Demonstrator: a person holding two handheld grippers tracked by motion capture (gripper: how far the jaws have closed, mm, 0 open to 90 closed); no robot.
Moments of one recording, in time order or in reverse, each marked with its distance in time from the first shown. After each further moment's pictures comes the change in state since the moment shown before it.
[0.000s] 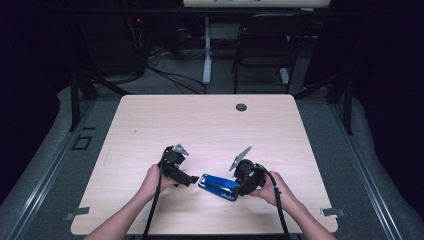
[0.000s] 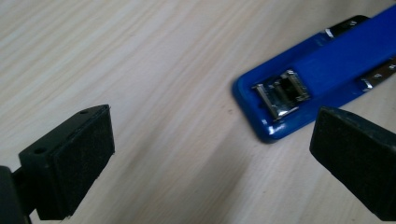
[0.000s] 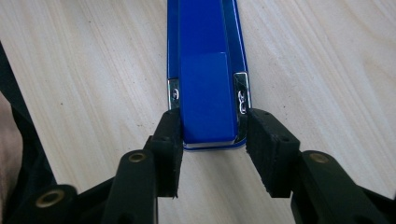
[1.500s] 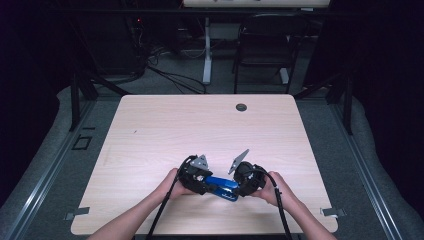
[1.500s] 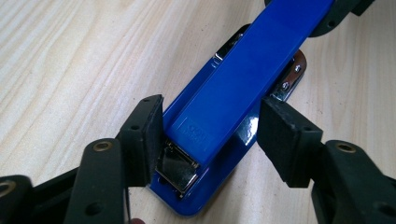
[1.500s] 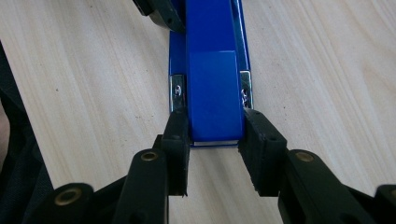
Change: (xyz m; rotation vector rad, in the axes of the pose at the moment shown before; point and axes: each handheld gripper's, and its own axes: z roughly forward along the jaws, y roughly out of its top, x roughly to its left) left arm -0.042 0.014 0.029 -0.049 -0.149 0.298; right arm 0.004 -0.001 -0.001 0.024 -0.028 -0.085
